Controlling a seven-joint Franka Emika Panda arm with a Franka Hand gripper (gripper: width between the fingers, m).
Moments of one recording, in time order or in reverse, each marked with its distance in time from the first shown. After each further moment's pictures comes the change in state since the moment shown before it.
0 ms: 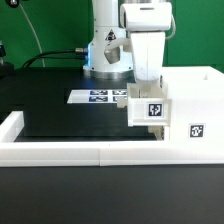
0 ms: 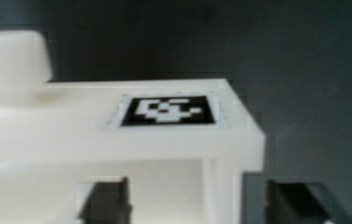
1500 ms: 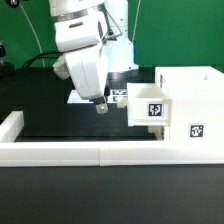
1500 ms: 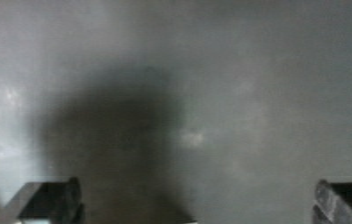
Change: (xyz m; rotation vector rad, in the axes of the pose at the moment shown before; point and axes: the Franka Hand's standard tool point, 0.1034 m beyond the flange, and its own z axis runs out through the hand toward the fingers) arm -0.073 -0.004 0.021 0.092 0.214 0.018
